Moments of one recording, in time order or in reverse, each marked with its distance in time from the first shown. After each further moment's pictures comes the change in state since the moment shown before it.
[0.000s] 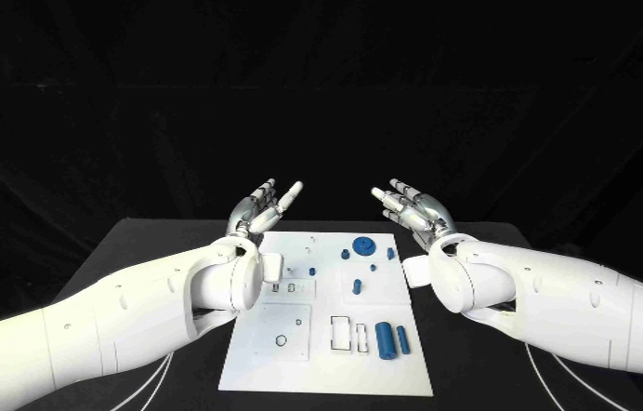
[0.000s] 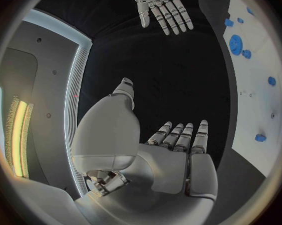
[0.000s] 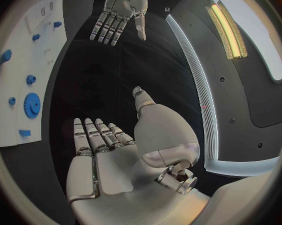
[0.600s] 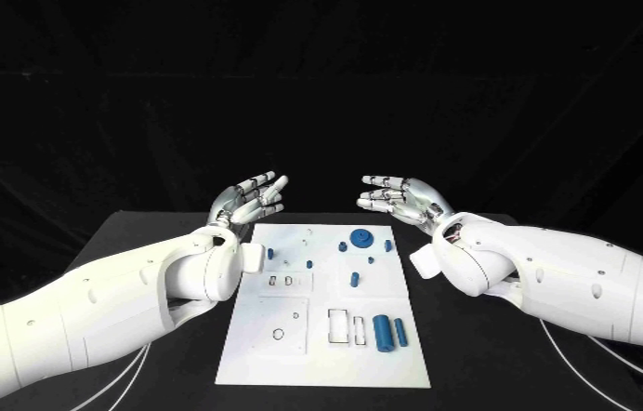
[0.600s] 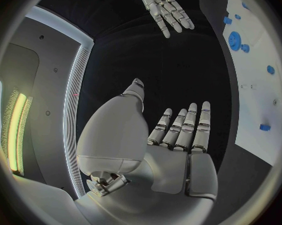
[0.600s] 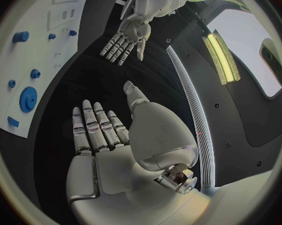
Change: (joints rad) left arm 0.027 -0.074 0.001 0.030 -0.011 0.069 -0.014; left_hand 0.120 0.080 0.045 -0.002 0.000 0.320 0.023 0.073 0.038 0.361 0.065 0.074 0.034 0.455 0.034 0.106 0.047 0.039 0.356 0.013 0.130 0.060; right arm 0.057 -0.019 -0.021 -0.036 -0.313 0.143 -0.070; right_hand 0.140 -0.010 0.023 -0.097 -0.027 0.307 0.024 0.042 0.023 0.419 -0.005 0.033 0.025 0.435 -0.015 0.035 0.026 0.031 0.198 0.007 0.093 0.035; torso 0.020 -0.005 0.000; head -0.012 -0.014
